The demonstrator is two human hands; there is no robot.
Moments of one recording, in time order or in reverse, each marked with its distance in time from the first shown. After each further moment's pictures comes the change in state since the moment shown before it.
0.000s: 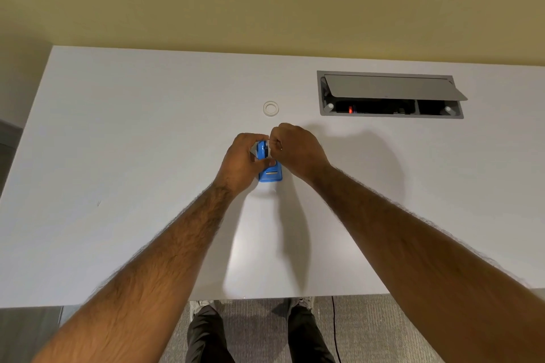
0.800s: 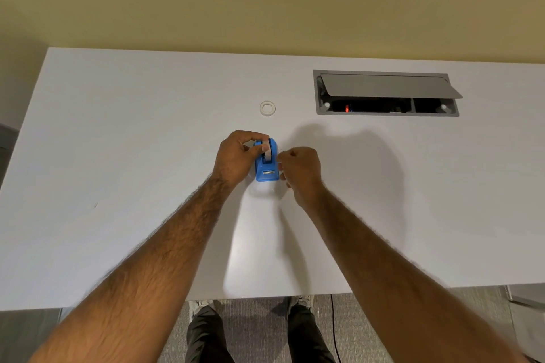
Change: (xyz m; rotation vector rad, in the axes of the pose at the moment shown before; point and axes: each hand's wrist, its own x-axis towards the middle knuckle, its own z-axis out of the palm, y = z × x) left_hand 0.013 0.002 -0.002 -0.112 0.087 -0.057; right_hand -0.038 -0.015 0.014 0.846 0.102 0.810
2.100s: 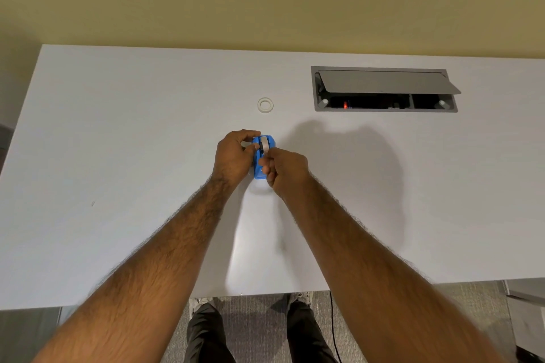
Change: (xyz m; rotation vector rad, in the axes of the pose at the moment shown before) left_hand -0.008 0.005 0.005 -0.038 0.032 -0.116; right_hand -0.008 -0.015 0.019 0.546 -0.083 0.500
